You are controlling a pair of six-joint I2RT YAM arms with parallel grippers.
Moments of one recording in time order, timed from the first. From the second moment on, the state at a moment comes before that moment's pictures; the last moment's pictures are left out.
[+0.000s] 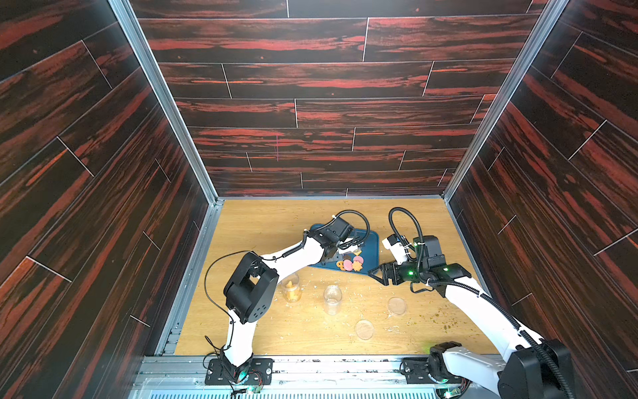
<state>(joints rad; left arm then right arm) -0.73 1.97 1.48 -0.51 -0.26 0.81 0.30 1.15 0.78 -0.49 -0.64 0.09</state>
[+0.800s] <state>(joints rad) -0.74 1.98 1.46 -0.56 -0.32 0.89 0.30 1.15 0.78 -0.49 -0.64 0.10</state>
